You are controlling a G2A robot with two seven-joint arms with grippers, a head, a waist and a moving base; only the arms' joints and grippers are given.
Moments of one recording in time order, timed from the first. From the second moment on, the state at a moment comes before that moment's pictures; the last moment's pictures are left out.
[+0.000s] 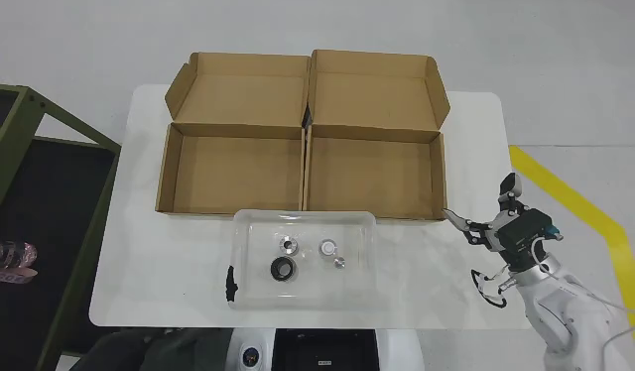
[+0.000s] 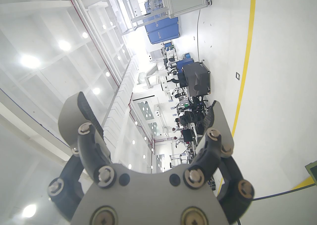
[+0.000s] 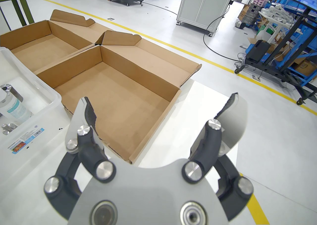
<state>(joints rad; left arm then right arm) -0.33 -0.16 -0.45 -1.44 1.96 -0.37 0.19 -1.79 -1.20 1.80 -1.98 -1.40 -0.56 -0.21</state>
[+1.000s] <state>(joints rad) -0.33 -0.16 -0.45 -1.44 1.96 -0.37 0.19 -1.71 -1.19 1.68 -2.04 -1.44 -0.68 -0.02</state>
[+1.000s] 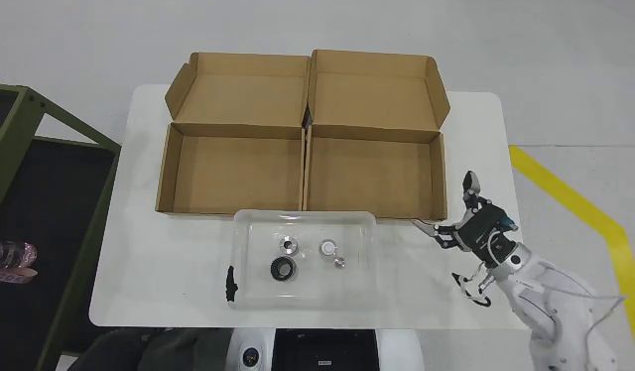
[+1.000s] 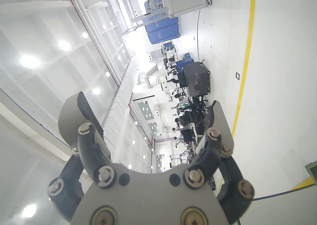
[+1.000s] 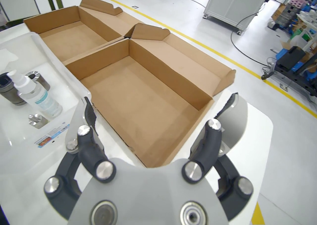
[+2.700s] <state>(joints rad) -0.33 -0.16 -0.45 -1.44 1.96 -0.37 0.19 -1.45 -1.18 1.10 -1.99 -1.49 -0.78 0.42</state>
